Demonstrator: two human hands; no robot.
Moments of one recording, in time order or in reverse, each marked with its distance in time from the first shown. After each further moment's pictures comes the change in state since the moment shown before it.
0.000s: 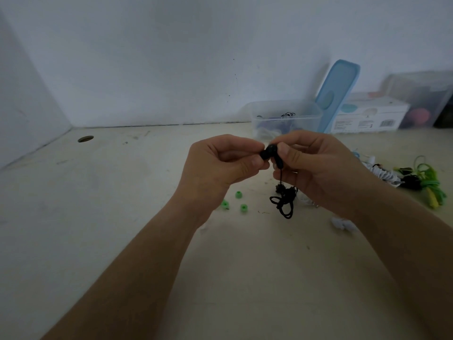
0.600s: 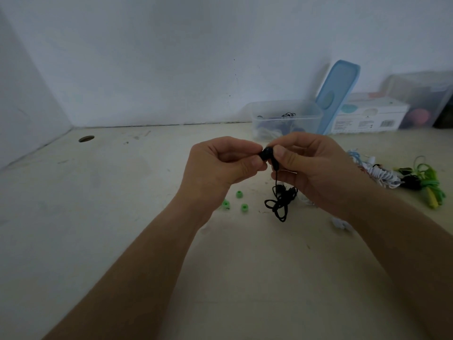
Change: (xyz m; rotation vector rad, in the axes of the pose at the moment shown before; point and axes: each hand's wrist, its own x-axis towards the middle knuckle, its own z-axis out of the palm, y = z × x) left_hand 0.001 -0.002 0.000 0.035 0.033 -0.022; right_hand 0.002 0.006 0.001 -0.036 0.046 -0.024
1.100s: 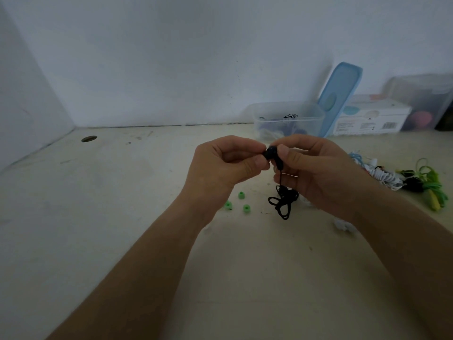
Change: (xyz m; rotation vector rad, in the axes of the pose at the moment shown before) left_hand 0.003 -0.002 0.000 -0.020 -0.019 0.017; right_hand 0.000 -0.002 -0.002 0.081 -0.032 0.077
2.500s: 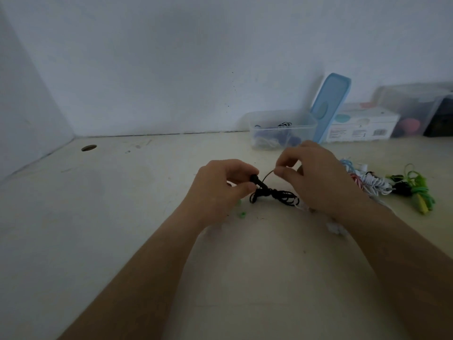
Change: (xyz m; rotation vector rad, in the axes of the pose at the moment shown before) left_hand 0.010 -0.024 -0.011 0.681 -0.081 0.045; right_hand 0.010 0.010 -0.021 -1.309 0.265 -0.219
